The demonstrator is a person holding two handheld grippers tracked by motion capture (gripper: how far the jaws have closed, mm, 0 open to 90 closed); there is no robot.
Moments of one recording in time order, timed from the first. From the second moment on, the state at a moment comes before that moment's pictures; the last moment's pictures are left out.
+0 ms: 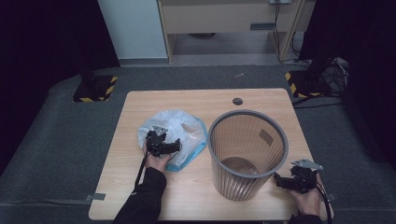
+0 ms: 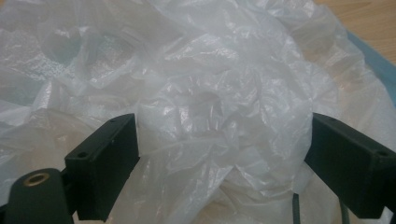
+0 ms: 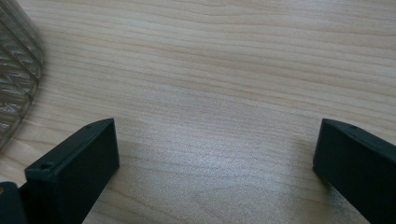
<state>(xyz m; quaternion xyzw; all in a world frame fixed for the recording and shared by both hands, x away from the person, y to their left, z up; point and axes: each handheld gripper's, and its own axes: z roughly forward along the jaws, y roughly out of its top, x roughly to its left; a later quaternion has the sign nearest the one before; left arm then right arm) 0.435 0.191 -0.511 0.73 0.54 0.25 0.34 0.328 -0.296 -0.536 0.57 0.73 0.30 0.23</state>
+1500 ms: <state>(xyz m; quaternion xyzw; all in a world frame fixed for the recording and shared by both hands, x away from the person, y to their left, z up) 0.430 0.183 -0.533 0.73 0.54 0.25 0.33 0.328 -0.296 -0.536 0.57 0.73 0.30 0.23</state>
